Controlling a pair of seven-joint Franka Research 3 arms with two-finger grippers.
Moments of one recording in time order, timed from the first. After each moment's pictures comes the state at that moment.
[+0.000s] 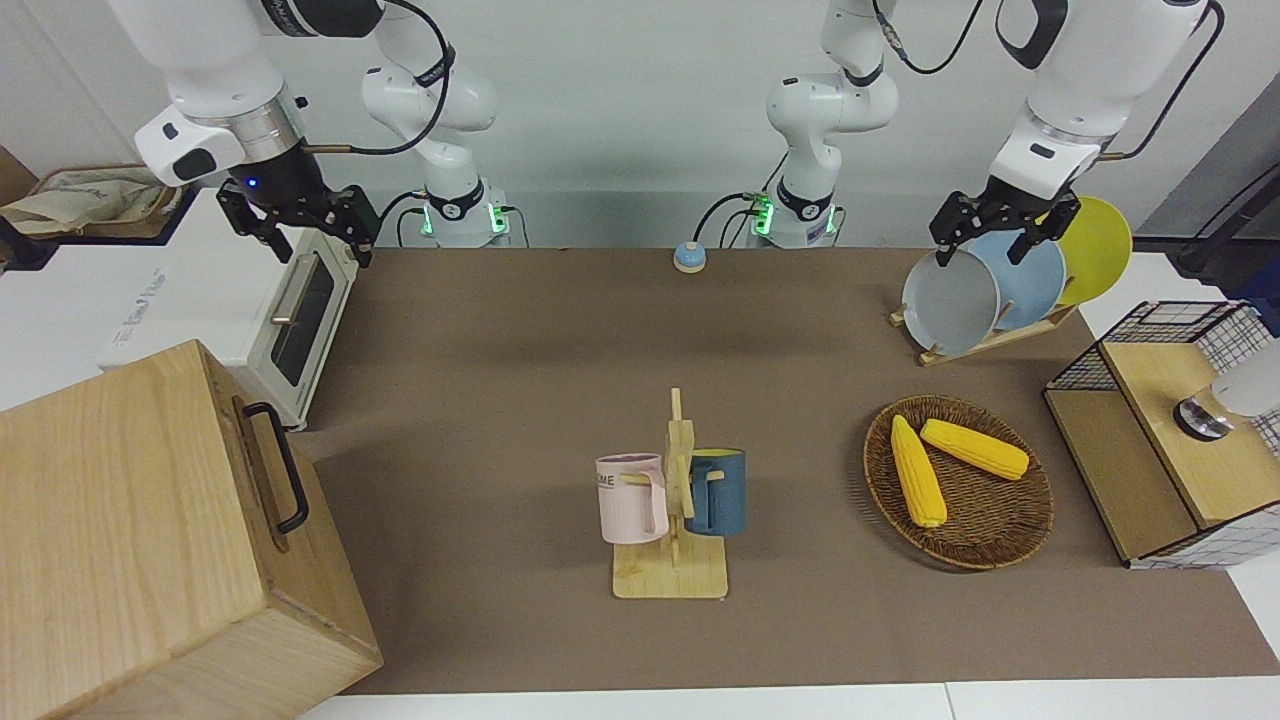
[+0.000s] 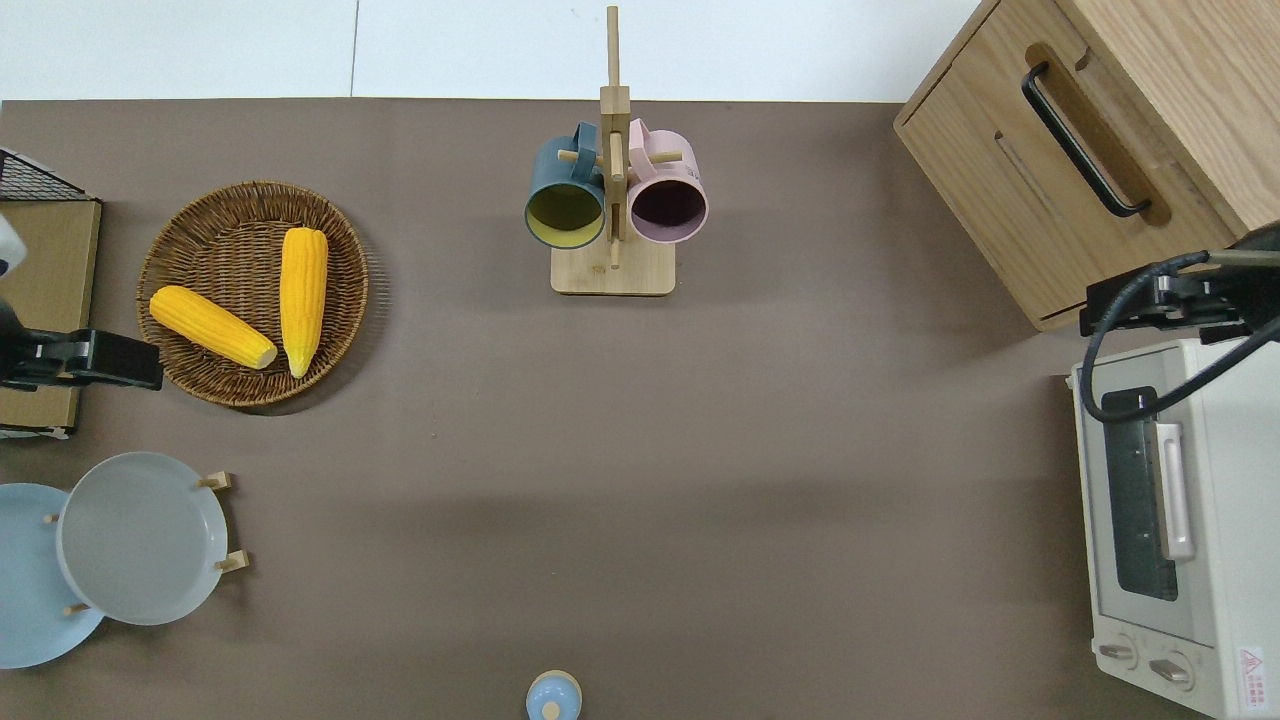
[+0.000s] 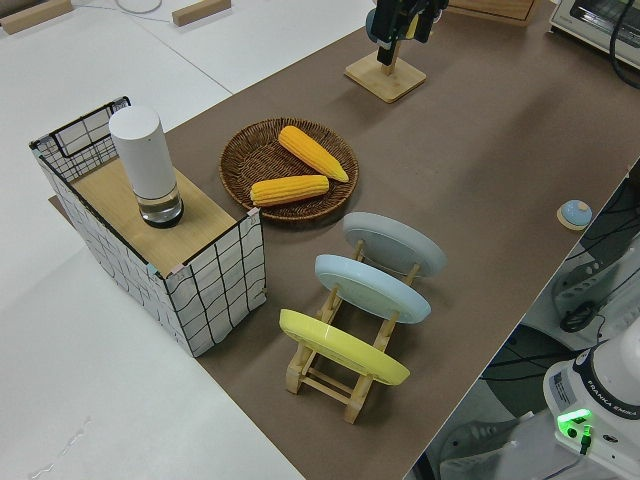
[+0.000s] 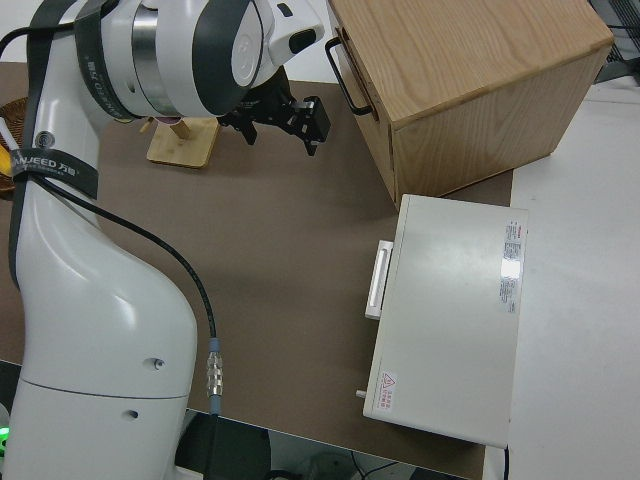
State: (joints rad) left arm 0.02 0.01 -0.01 -1.55 0.03 1.54 0.05; right arm -0.16 0.11 0.19 -1.36 -0.03 1.46 0.13
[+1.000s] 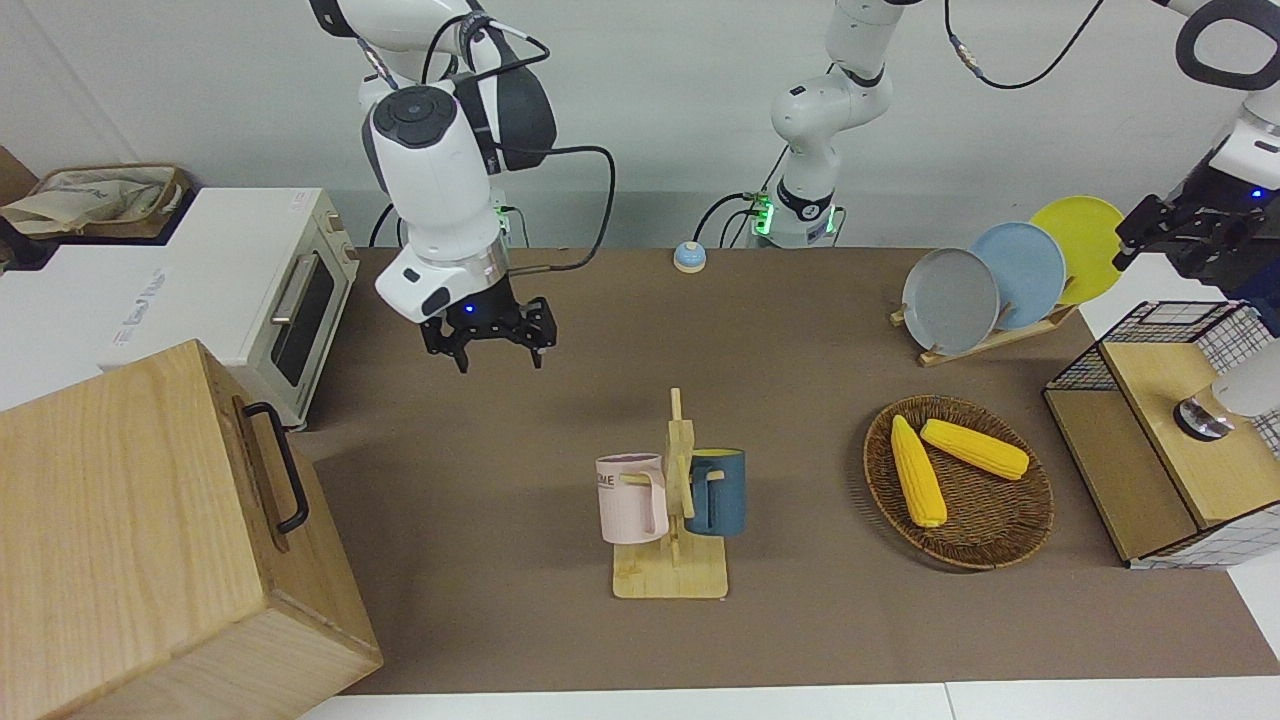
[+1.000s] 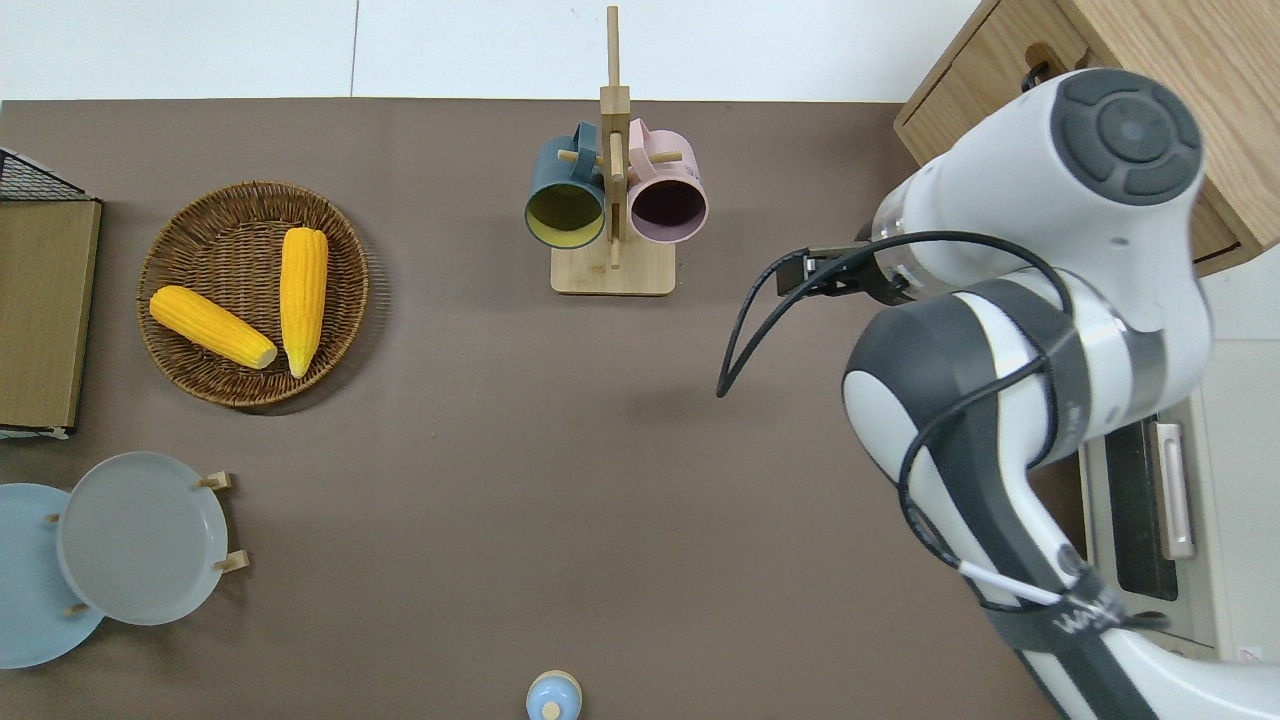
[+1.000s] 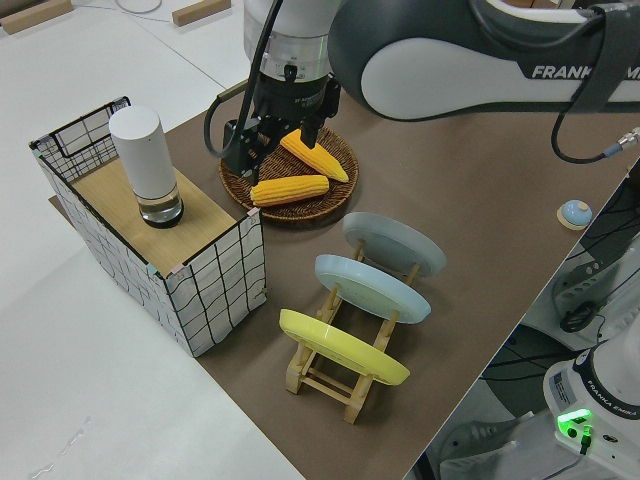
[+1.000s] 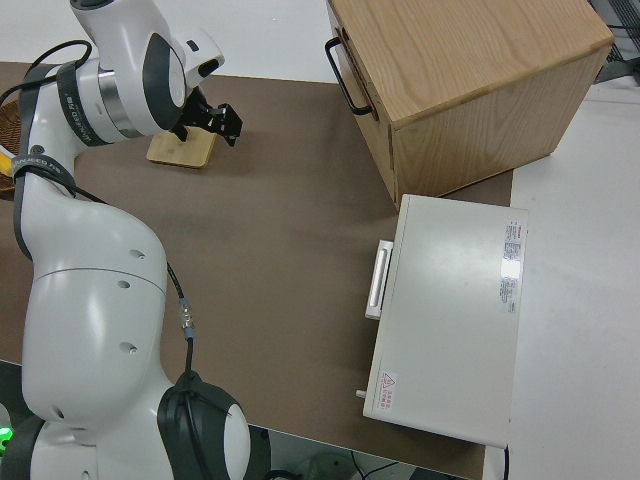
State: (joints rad) left arm 0.41 0.10 0.13 -1.54 -0.15 1.73 0.66; right arm 0.12 0.32 0.20 -1.45 -0.03 1.84 0.30
